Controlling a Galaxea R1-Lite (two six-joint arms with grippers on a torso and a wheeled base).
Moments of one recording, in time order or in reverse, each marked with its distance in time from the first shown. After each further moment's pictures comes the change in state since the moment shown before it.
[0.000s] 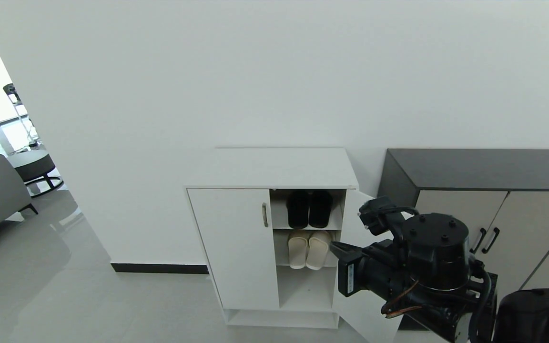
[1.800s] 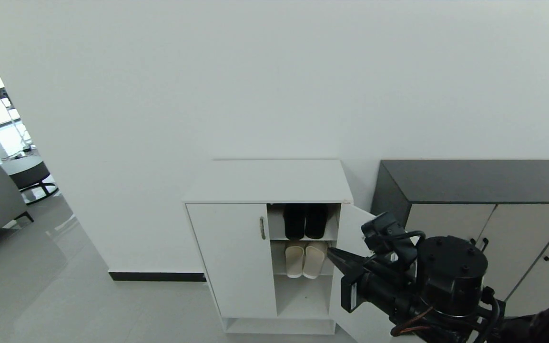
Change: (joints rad) left arm 0.001 0.000 0.000 0.000 0.000 0.000; right arm -0.002 0.077 0.153 -0.359 0.068 -0.134
